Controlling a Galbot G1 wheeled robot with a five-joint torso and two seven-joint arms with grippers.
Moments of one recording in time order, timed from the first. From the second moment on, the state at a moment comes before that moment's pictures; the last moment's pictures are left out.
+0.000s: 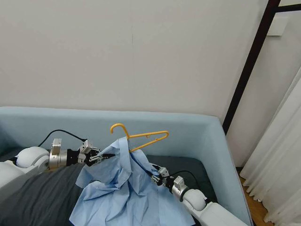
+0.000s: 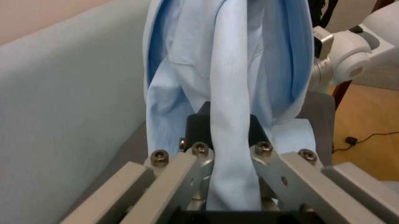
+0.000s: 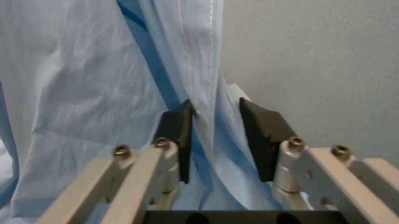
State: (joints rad) left arm 0.30 -0.37 0.49 -1.46 -1.01 -0.13 0.88; right arm -0.65 1.14 -0.36 1.22 0.44 0.16 -0.13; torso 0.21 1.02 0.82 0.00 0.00
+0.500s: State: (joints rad) left arm 0.36 -0.36 0.43 -1.47 -1.00 -0.13 0.89; right arm -0.66 1.12 -0.34 1.26 0.47 0.19 -0.13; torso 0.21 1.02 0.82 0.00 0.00
